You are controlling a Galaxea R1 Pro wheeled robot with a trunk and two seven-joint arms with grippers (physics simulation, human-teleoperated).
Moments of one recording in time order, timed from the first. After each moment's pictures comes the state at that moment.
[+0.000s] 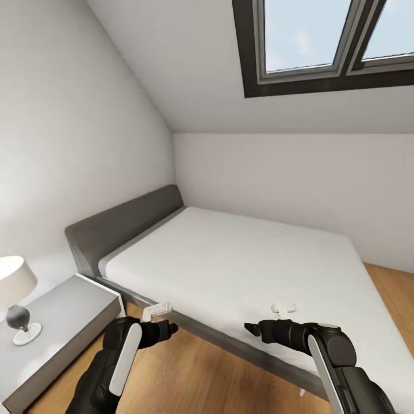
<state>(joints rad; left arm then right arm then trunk) -0.34 -0.15 0.01 -1.34 0.35 1.02 0.23 -0.24 -0.03 -0.03 -1.56 -0.04 0.99 0.45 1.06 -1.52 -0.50</state>
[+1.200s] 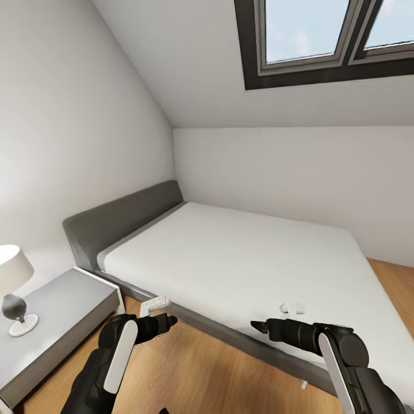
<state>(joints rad) -0.34 -0.14 0.02 -1.38 0.40 1.00 0.24 -0.24 -0.04 -0.10 -1.57 -0.11 1.04 0.46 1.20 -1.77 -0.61</state>
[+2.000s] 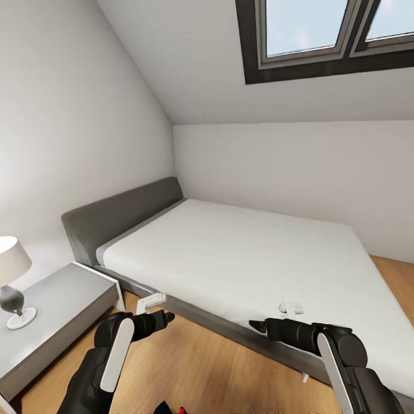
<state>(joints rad) -0.34 -0.14 0.04 -1.41 0.40 1.00 0.24 -0.24 -0.03 -0.10 -1.57 -0.12 1.04 0.46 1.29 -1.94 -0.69</state>
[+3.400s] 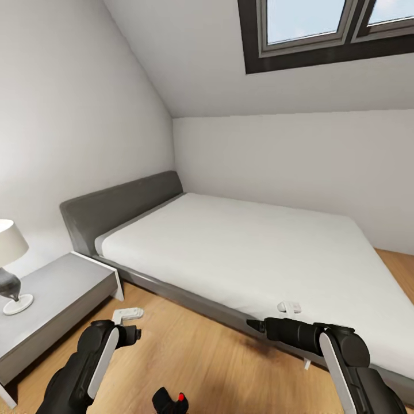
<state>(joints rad) -0.34 0.00 0.03 -1.31 0.14 1.01 0.23 -0.24 -0.04 -0.11 -1.57 -0.14 1.04 0.55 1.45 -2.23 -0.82</state>
